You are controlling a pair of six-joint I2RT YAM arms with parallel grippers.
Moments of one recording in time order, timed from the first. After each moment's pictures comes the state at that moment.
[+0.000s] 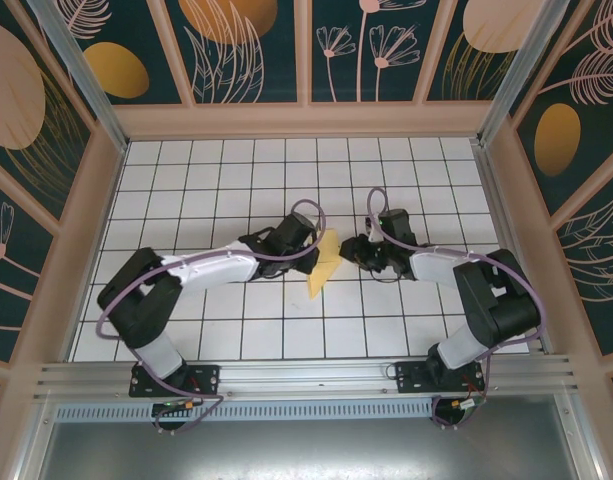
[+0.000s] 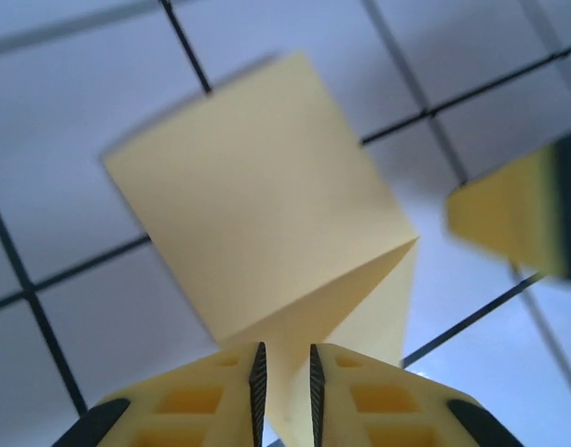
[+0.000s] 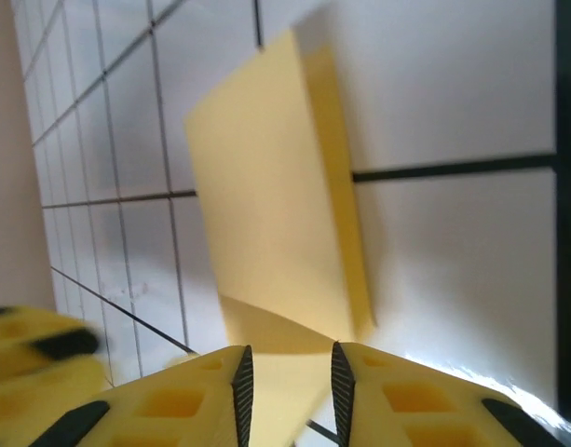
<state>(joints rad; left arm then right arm) -0.84 1.67 1.02 -0.22 -0.05 -0.45 0.40 1.55 0.61 0.12 -0.55 0.79</state>
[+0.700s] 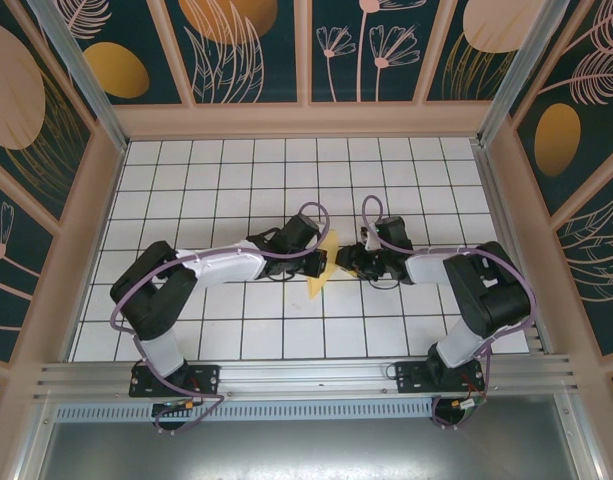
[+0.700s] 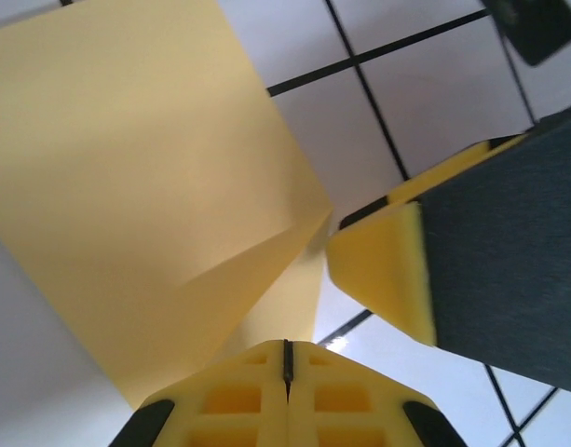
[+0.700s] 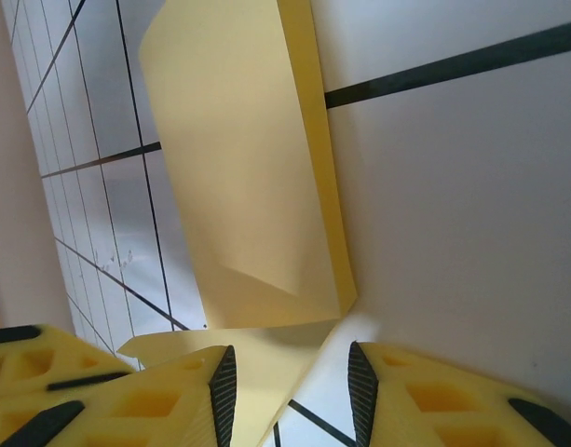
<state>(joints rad) -0.85 1.77 1.03 -0.18 0.14 -0.55 0.42 1.62 0.57 0.20 -0.62 0.81</state>
